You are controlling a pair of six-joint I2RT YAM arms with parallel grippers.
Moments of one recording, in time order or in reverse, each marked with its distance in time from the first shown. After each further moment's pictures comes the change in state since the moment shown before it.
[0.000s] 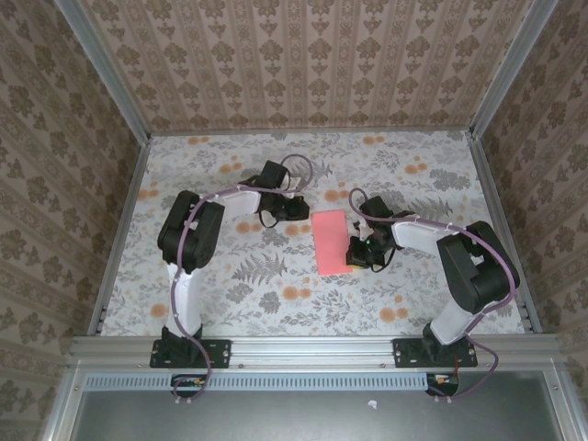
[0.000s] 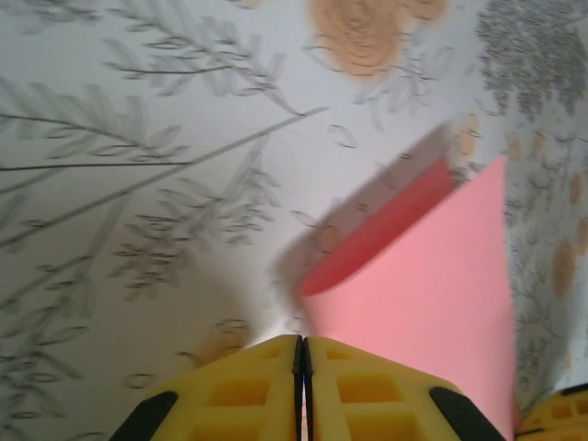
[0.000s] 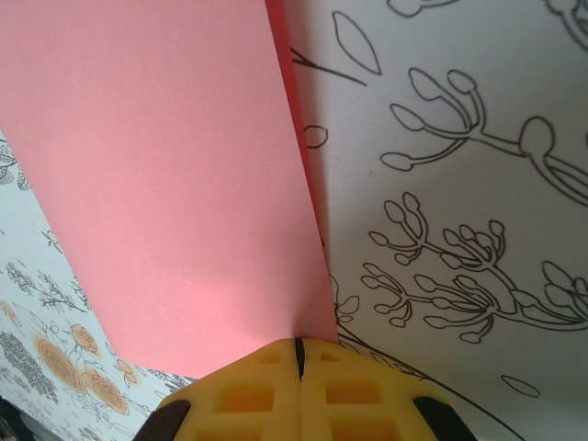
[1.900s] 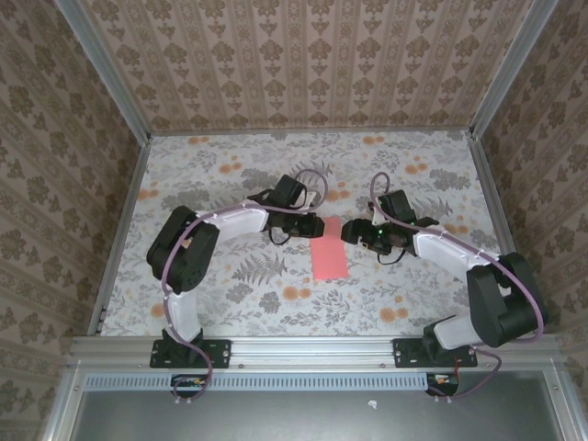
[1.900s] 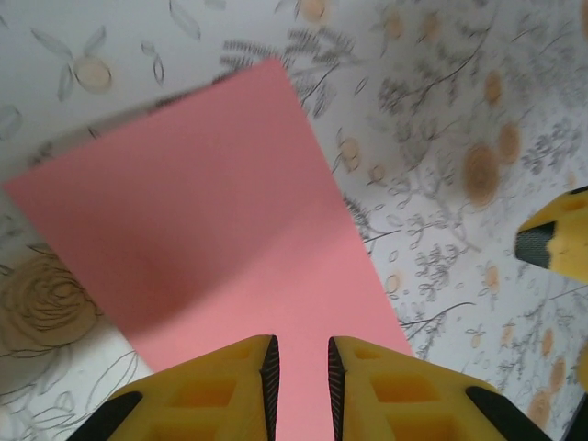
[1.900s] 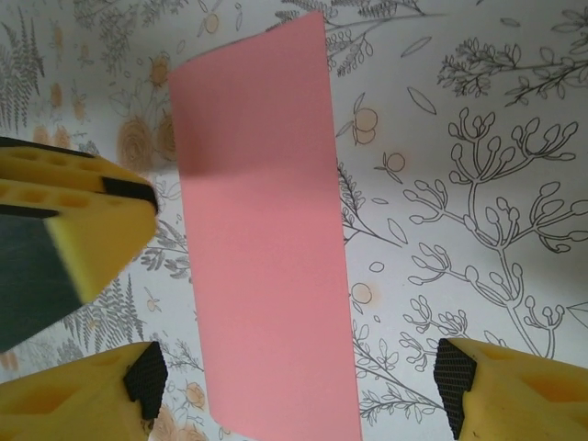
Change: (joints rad) left arm -0.157 -0.163 -0.150 0.000 -0.085 -0.099; right arm -0.064 -0.233 -0.090 0.224 0.023 0.076
